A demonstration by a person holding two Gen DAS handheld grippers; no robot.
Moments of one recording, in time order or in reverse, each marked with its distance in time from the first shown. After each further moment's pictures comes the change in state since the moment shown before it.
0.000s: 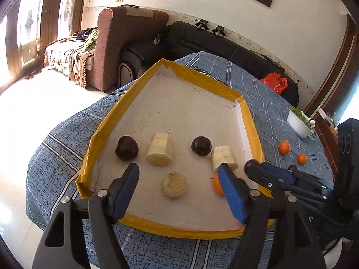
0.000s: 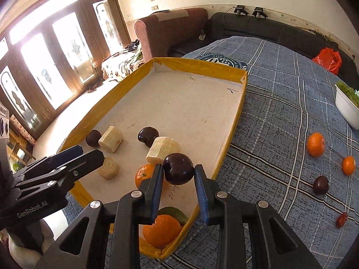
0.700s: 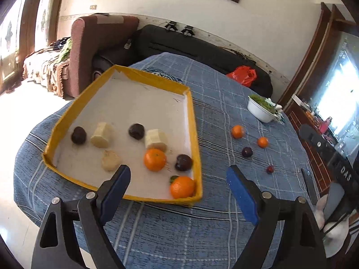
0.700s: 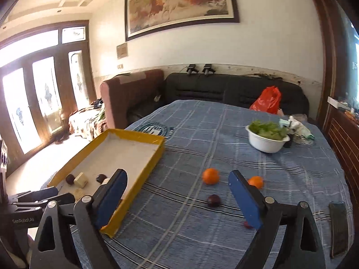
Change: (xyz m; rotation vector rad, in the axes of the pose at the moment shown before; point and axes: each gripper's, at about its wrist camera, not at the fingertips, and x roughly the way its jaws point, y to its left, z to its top) left arm -0.039 -0.091 -0.036 0.128 0.009 -0.128; right arm -0.170 -0.073 -0.034 0.085 -0.413 -0.285
